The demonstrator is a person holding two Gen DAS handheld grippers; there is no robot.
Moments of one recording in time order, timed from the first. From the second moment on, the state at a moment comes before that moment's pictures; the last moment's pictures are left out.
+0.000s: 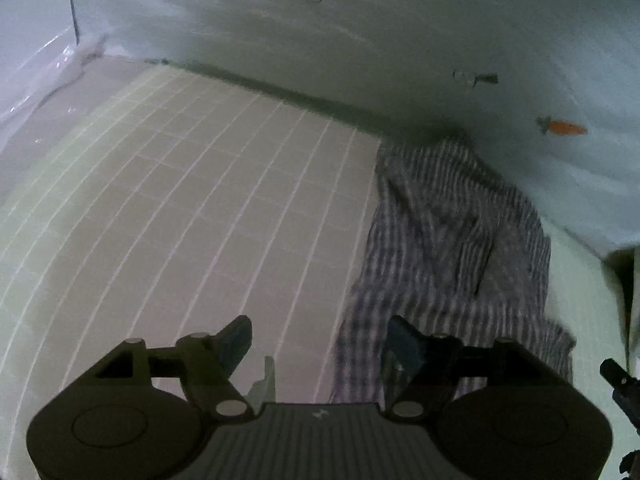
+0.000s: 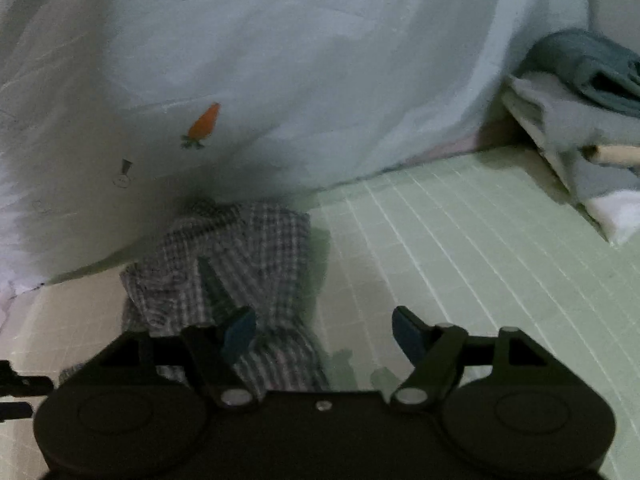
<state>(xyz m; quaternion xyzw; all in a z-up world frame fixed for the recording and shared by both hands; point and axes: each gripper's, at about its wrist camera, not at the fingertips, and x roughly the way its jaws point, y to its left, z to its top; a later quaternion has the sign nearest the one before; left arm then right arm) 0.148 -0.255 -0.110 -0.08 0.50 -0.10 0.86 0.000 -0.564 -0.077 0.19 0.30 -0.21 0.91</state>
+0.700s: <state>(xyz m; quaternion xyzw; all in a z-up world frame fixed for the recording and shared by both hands) 0.061 -0.243 -0.155 -0.09 0.59 -0.14 0.79 -0.091 -0.549 -0.125 0.29 0.38 -0.18 0.86</state>
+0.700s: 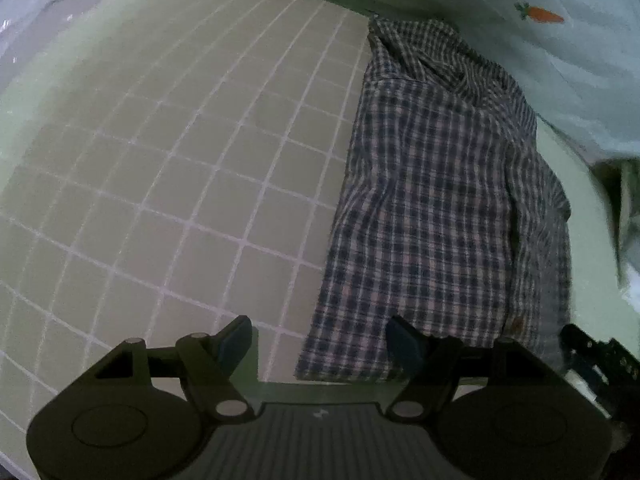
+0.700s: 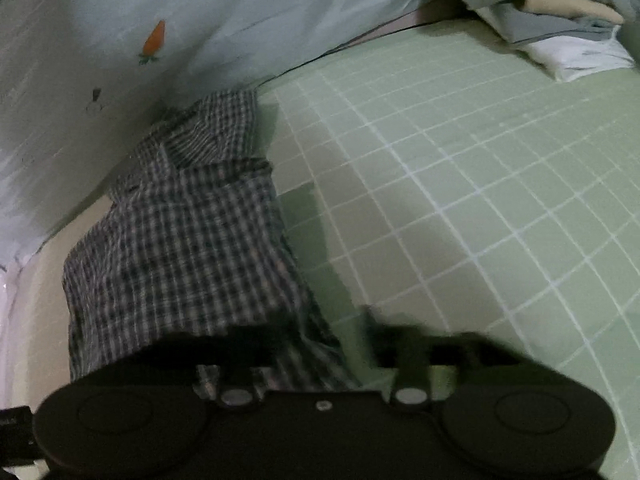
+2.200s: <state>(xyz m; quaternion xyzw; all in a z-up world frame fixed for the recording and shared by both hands) -0.050 -0.129 -0.054 -0.19 0.63 -0.22 0.72 -0.226 -0.536 -0.066 0.43 0.47 0.00 0.77</state>
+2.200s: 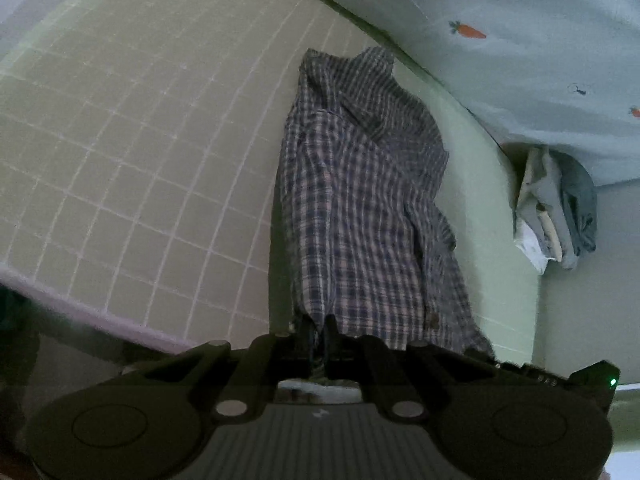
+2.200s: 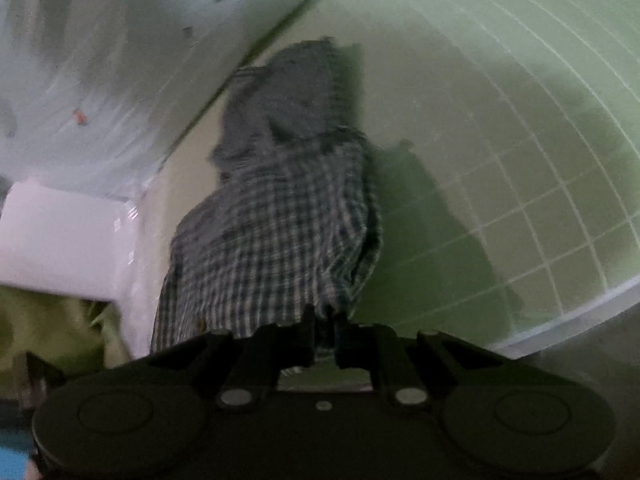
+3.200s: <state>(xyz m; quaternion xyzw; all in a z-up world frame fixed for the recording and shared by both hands) 0.234 -0.204 -0.055 -0.40 0.60 -0.17 0.67 -0.010 -0.641 -0.061 0.61 0.34 0.01 0.72</state>
